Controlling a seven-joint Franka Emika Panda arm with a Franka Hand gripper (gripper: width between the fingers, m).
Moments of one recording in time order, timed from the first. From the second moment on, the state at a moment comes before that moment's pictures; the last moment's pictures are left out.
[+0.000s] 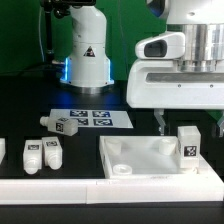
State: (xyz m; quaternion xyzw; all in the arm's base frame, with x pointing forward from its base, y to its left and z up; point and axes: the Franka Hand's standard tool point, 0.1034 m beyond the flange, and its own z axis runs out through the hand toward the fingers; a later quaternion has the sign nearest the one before) arm 0.652 0.101 0.098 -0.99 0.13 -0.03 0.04
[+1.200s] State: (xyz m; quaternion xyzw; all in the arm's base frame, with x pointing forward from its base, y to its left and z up) arm 0.645 0.111 0.084 -0.99 0.16 -0.02 0.03
